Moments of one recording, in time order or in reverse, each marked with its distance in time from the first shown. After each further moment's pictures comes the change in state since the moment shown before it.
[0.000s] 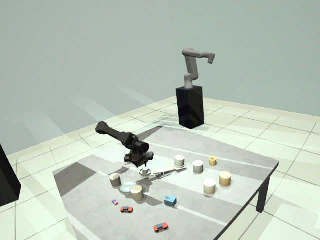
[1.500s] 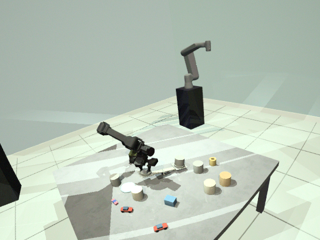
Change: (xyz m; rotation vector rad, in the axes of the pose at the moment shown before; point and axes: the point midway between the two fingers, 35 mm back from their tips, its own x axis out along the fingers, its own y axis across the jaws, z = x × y) arm 0.041 0.016 -0.009 0.290 -0.049 -0.037
